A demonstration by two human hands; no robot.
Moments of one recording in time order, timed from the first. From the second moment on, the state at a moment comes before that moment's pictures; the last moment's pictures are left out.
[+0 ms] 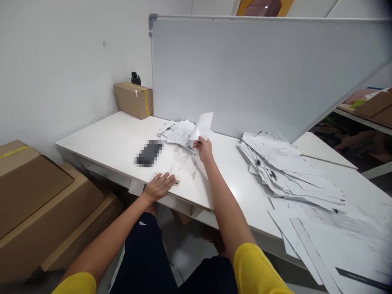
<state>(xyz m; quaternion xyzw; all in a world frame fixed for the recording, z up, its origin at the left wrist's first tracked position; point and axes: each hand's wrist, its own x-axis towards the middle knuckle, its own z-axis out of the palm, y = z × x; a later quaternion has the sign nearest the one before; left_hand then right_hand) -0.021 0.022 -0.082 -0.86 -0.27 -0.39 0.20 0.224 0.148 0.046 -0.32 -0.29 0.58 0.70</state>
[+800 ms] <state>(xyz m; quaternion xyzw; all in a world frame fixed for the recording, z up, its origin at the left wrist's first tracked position) -0.018 0.021 -0.078 -0.87 -0.31 -0.32 0.23 0.251 0.140 0.014 -0.73 -0.45 0.28 0.42</state>
